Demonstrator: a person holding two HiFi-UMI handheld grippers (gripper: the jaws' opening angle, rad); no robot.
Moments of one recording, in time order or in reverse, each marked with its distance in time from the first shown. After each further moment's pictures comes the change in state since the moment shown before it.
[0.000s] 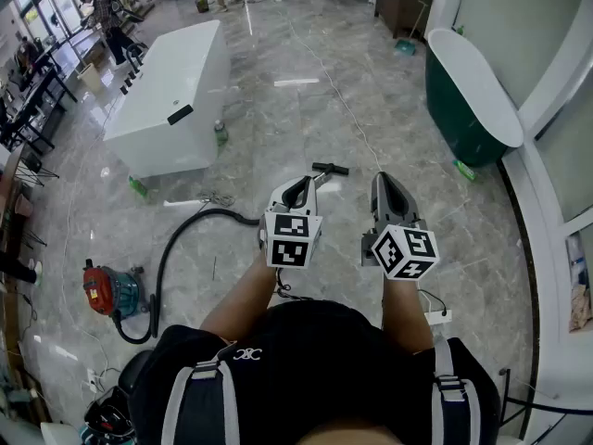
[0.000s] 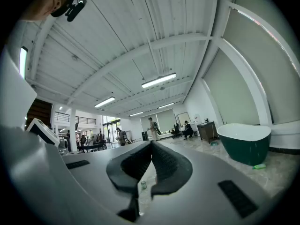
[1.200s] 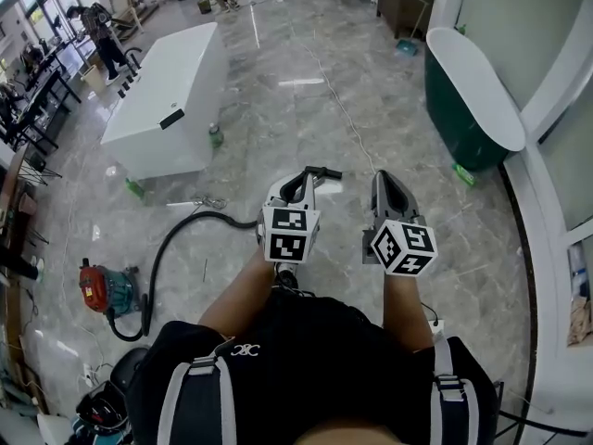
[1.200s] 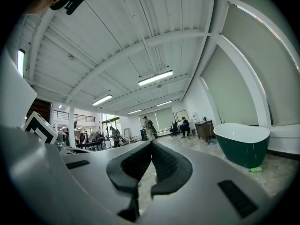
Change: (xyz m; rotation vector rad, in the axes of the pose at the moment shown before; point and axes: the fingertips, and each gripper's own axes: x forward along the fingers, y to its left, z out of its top) left arm 0.080 -0.071 0.024 0.010 0.008 0.036; right arm 0.010 -0.117 0.014 -0.009 0.036 -0.004
